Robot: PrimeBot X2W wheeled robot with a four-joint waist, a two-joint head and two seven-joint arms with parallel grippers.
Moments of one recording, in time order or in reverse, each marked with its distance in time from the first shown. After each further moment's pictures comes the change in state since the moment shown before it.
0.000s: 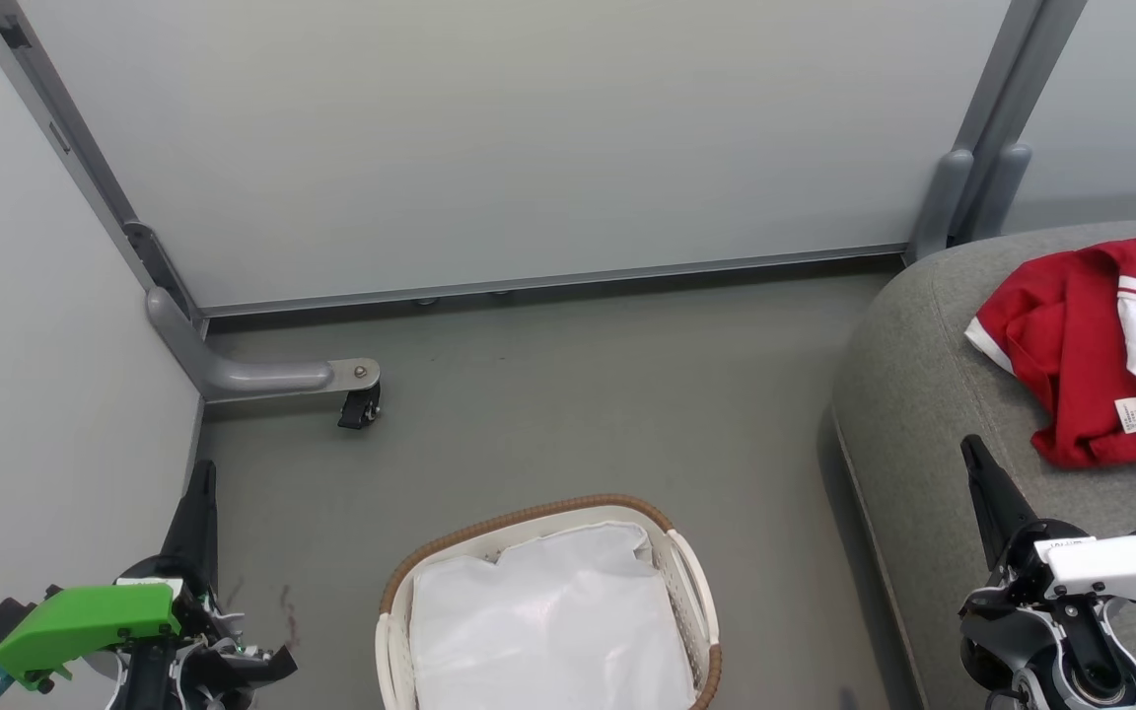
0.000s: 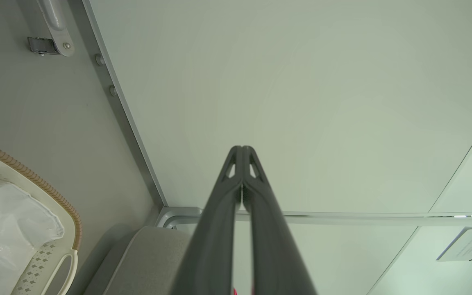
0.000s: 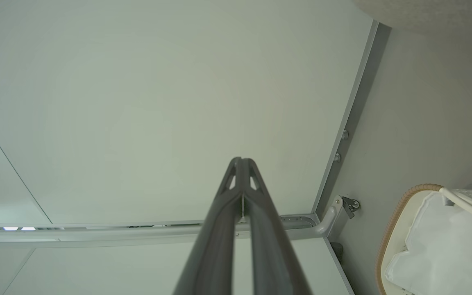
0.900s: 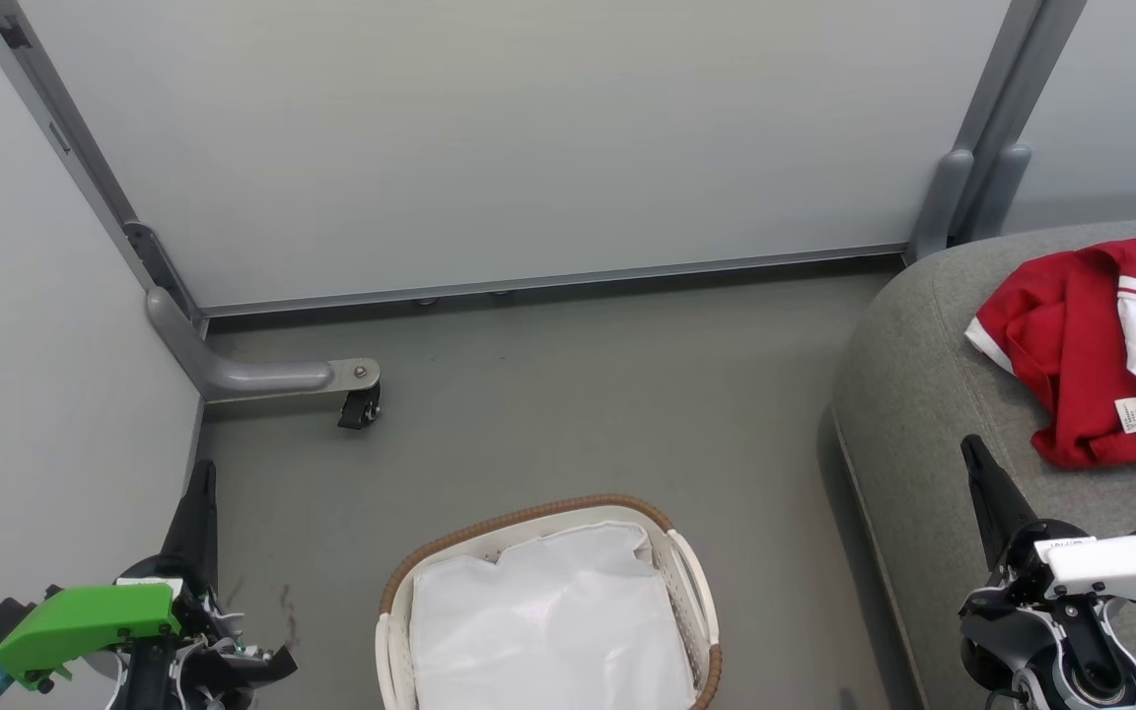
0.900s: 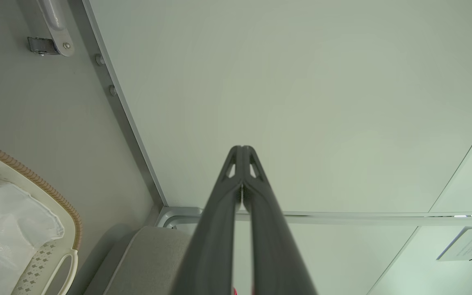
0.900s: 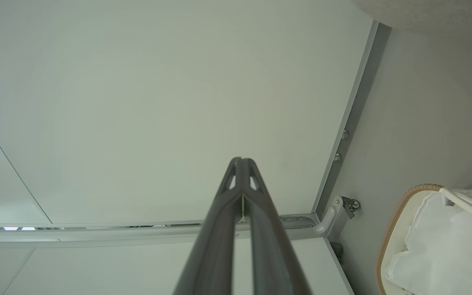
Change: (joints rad) left arm 0.000 0.000 0.000 0.000 0.000 0.000 0.000; right arm 0.000 0.000 0.000 0.000 0.000 0.000 0.000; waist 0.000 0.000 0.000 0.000
